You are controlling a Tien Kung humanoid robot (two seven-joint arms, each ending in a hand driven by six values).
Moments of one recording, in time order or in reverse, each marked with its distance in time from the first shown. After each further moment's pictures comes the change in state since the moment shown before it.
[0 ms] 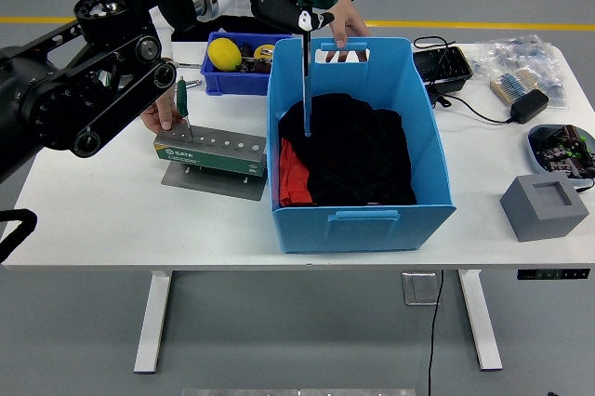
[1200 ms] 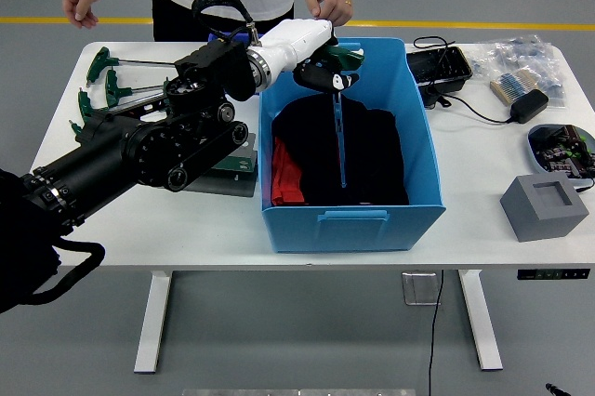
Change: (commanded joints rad) left arm 0.023 -0.223 0.210 0.364 -0.220 0.190 0.014; right arm 0.031 -0.012 -0.067 0.005 0.032 0.008 0.002
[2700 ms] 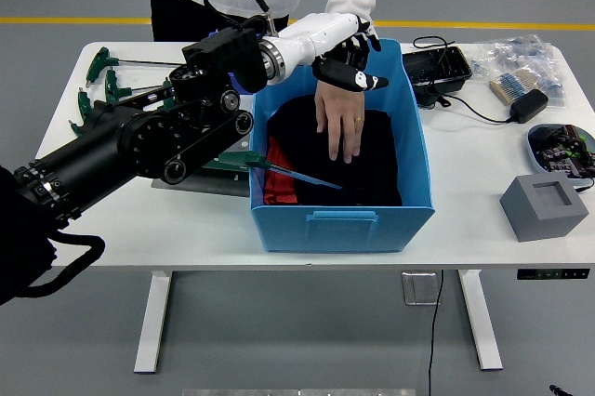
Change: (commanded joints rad) left arm -0.006 0.044 -0.093 -0.121 0.007 -0.072 -0.029; right arm -0.011 -0.003 -0.007 -0.003 0.020 -0.002 0.008
